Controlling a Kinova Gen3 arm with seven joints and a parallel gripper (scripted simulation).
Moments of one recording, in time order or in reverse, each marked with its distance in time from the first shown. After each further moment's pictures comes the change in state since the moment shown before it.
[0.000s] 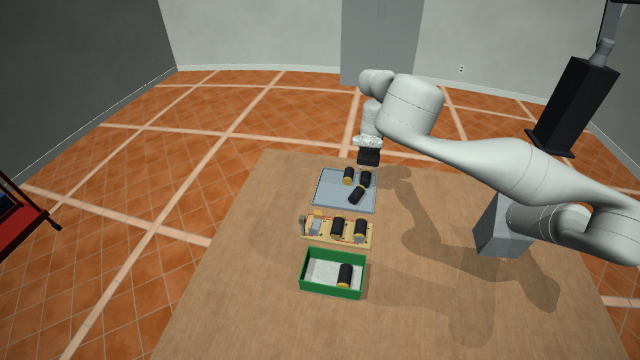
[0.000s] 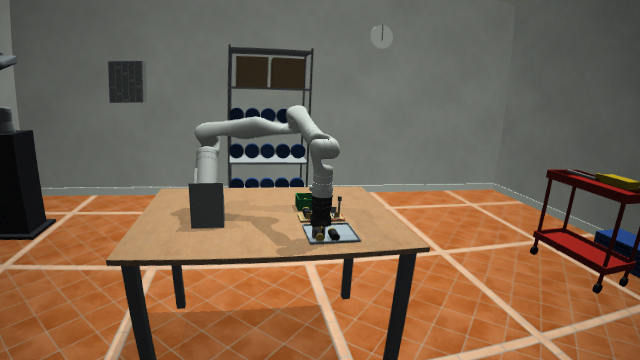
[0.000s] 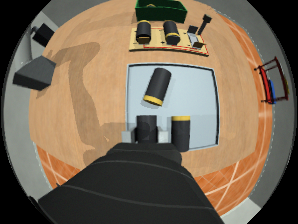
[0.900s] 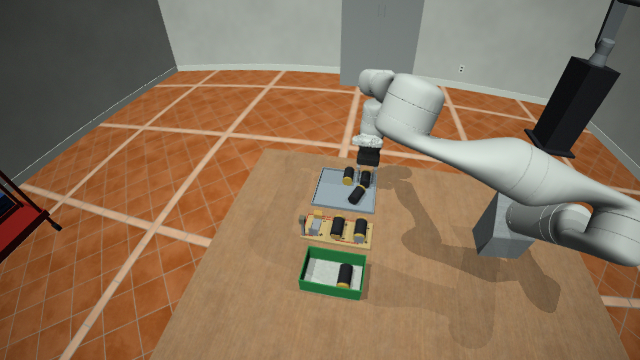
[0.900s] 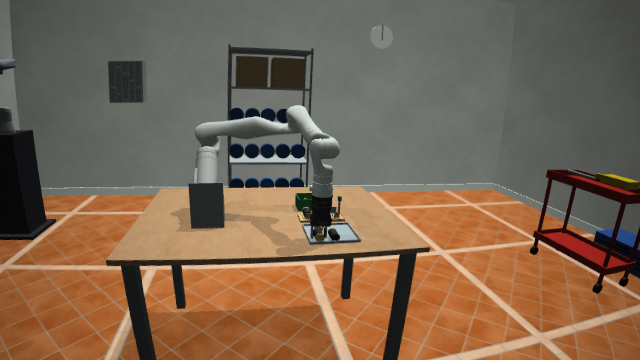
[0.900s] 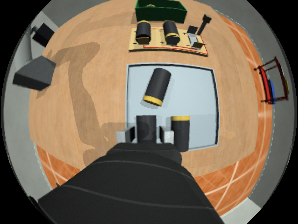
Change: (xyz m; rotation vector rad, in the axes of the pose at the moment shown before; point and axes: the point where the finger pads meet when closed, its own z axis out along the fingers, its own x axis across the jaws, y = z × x) arm 0.001 0.000 -0.001 0.000 0.001 0.000
